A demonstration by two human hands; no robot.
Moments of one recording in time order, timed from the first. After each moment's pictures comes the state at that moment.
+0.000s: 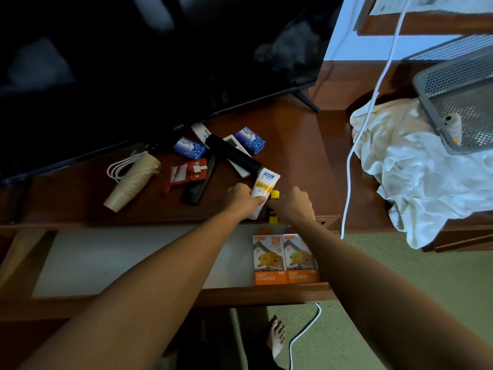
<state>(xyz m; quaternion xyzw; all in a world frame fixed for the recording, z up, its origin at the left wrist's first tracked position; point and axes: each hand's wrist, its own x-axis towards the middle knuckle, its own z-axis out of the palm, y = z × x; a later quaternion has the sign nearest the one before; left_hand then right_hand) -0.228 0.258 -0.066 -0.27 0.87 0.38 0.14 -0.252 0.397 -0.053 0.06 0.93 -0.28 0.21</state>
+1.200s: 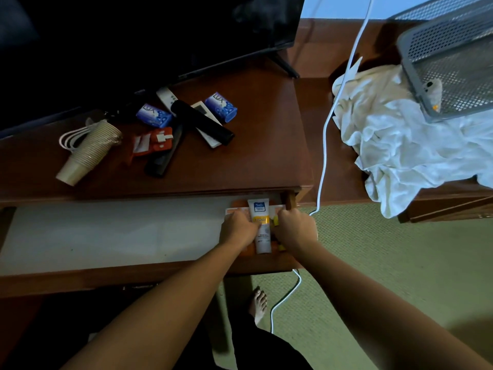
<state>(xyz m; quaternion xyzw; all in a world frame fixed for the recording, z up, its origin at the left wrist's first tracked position) -0.144 0.360 -0.127 -0.31 0.83 0.41 0.20 -0.181 0.501 -0.110 -0.16 0.97 -0.03 0.15</state>
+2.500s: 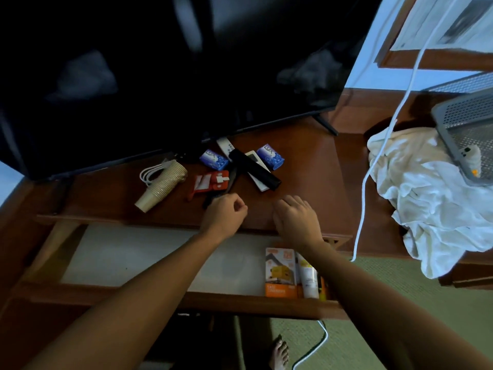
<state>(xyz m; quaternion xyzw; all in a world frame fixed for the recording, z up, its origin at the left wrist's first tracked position) -0.160 0.199 -0.022 -0.21 0.92 0.34 -0.03 -0.224 0.388 -0.038 -0.34 0.92 -0.17 -0.10</state>
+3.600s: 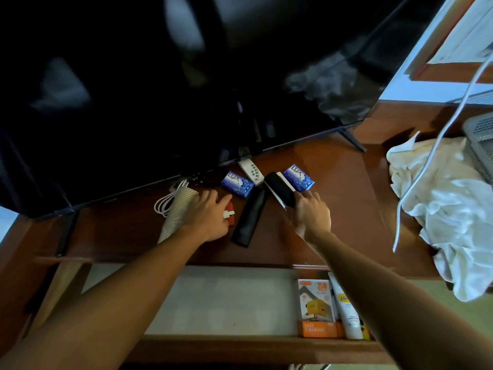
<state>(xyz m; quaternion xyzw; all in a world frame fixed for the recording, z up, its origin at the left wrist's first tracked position) -0.210 0.037 -0.049 -0.06 0.99 0.04 0.09 -0.304 0.282 -0.045 -0.18 0.98 -0.05 0.05</state>
